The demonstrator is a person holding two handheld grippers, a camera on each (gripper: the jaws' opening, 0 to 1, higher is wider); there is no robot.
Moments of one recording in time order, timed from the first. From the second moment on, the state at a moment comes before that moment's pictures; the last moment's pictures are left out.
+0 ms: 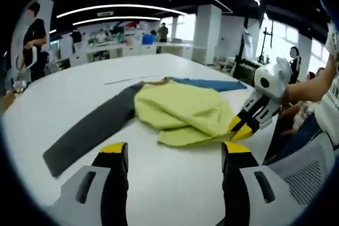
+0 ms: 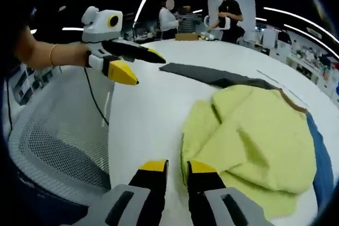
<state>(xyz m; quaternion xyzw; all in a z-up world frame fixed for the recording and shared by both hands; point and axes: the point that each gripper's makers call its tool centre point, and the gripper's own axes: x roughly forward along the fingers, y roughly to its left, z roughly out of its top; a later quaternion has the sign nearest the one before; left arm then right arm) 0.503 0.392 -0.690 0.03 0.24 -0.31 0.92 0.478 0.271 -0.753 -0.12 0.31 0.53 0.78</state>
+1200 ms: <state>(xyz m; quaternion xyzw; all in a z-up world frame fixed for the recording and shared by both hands) 0.561 0.367 -0.741 0.05 0.29 -0.33 0.90 0.571 0.123 -0.755 -0.03 0.37 0.32 0.87</state>
